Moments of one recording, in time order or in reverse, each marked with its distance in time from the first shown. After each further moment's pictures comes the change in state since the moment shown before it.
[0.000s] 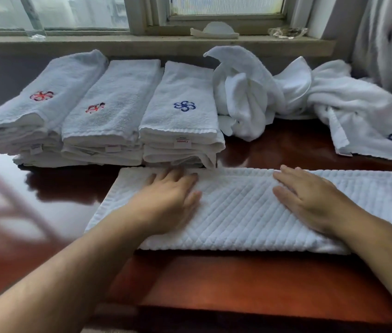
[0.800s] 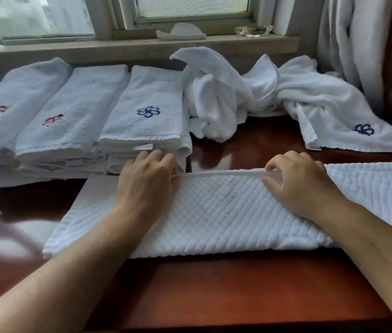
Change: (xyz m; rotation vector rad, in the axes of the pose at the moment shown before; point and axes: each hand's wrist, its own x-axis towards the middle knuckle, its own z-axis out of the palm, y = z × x) left_hand 0.034 0.040 -0.010 0.122 0.541 0.082; right_hand 0.009 0.030 -0.011 -0.082 0.331 0.037
